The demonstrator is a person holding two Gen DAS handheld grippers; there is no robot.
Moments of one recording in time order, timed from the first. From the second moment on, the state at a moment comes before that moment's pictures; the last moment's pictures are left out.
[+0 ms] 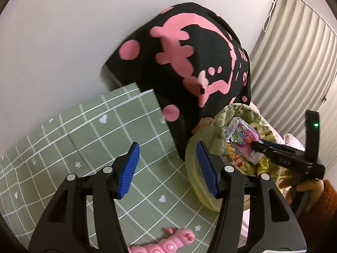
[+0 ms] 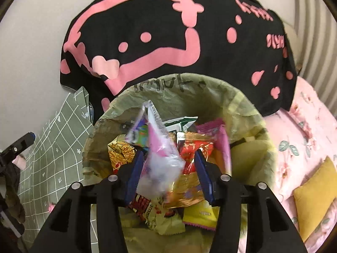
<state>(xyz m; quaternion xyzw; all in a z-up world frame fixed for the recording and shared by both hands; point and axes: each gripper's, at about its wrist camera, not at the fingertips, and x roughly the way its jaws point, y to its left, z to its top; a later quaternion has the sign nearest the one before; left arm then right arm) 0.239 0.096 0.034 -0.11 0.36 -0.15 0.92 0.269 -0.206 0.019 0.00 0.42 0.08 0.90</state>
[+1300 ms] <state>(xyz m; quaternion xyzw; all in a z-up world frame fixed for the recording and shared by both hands) -0.005 0.023 0.018 -0.03 0.30 0.03 0.95 0.019 -0.225 0.015 -0.01 0.31 0.14 0.94</state>
